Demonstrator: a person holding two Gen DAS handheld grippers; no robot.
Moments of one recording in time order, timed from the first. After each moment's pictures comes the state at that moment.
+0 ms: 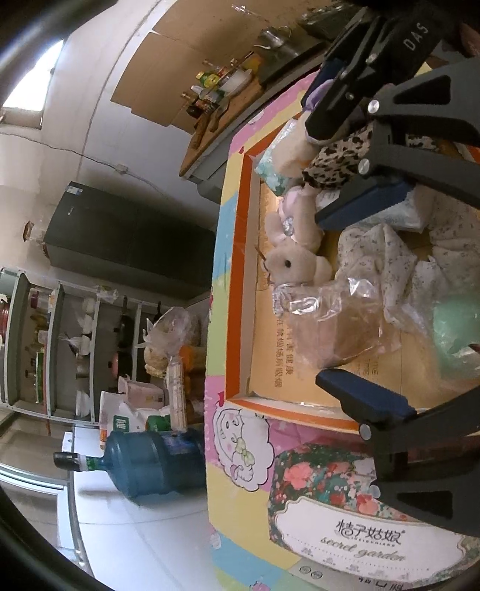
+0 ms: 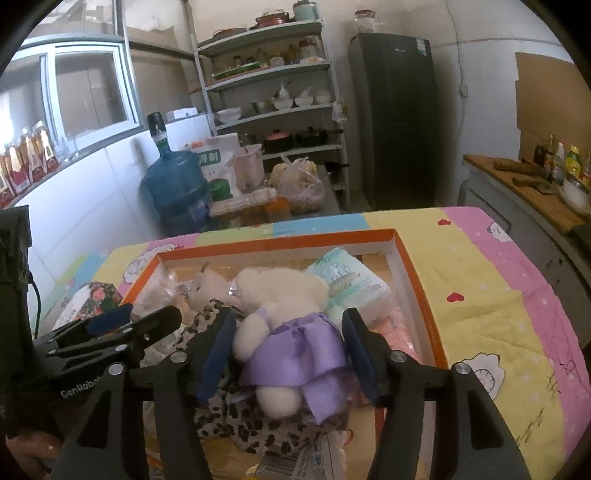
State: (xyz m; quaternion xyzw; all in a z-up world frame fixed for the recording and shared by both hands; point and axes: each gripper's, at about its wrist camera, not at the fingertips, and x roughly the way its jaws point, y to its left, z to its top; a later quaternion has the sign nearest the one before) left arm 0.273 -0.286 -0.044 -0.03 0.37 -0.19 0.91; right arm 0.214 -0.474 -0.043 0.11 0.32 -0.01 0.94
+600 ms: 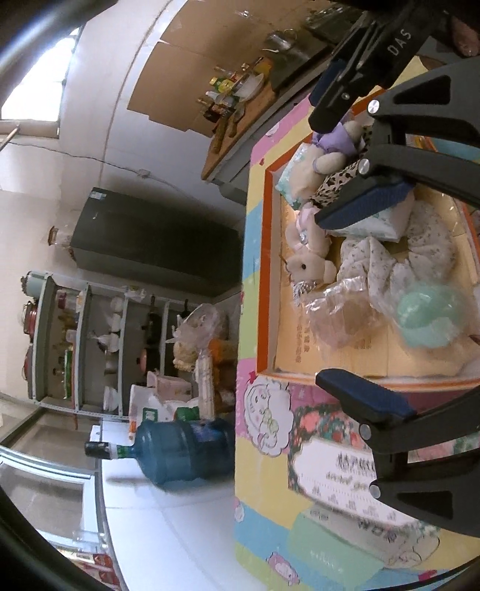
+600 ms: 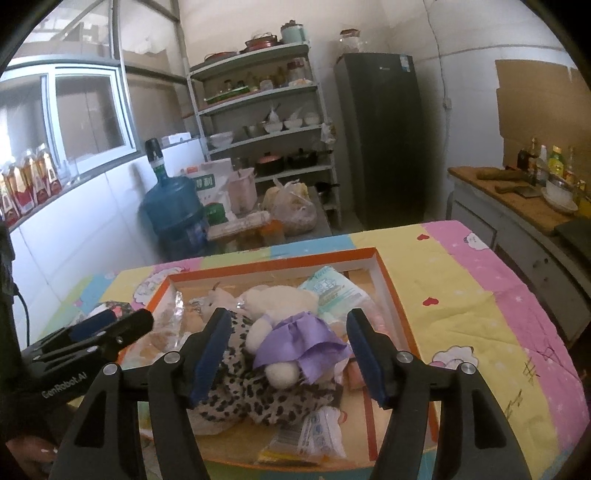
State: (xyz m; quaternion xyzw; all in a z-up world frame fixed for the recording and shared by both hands) left arm 0.232 -0.261 -0.007 -0.03 0.32 -0.19 0.93; right arm 0.175 -0.469 -0.017 0.12 0.28 -0.04 0.95
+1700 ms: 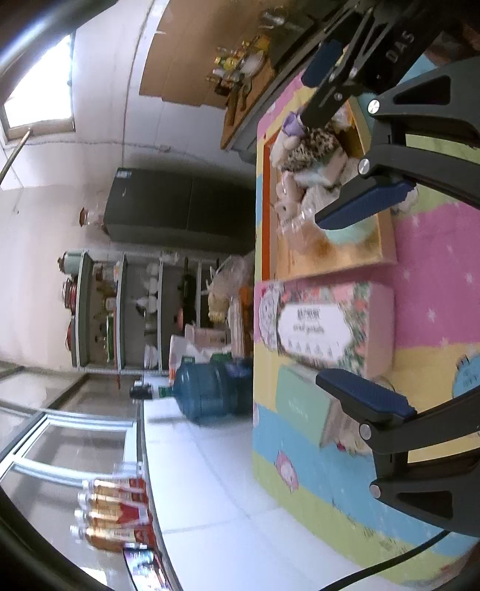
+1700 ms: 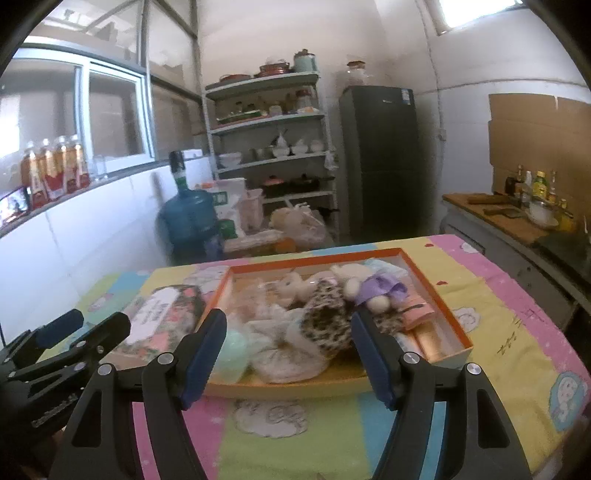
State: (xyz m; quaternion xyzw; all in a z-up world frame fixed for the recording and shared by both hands) left arm 0.119 -0.165 0.023 0.00 0.25 -0.10 0.96; right arm 0.090 -0.349 0.008 0.10 0.23 -0.05 0.97
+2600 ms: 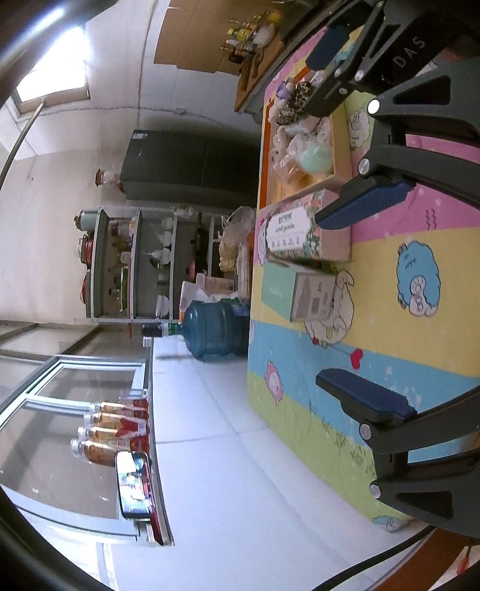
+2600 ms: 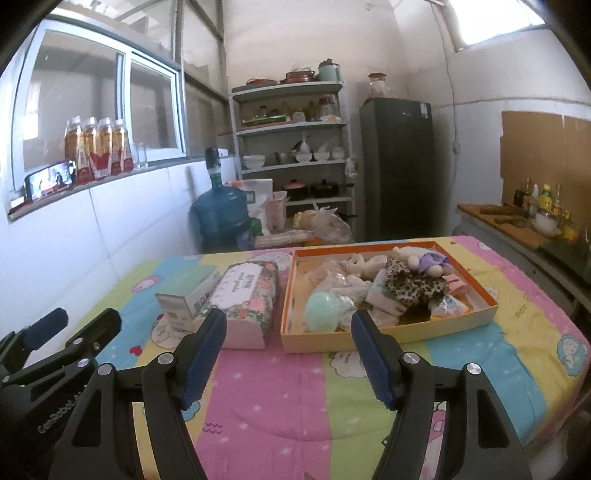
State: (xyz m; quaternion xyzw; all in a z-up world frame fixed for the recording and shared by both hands) left arm 0.050 -0.065 0.032 0.00 0.23 -0.02 0.97; right arm 0.037 -0.239 0.018 0.07 0.22 -0.04 0.97
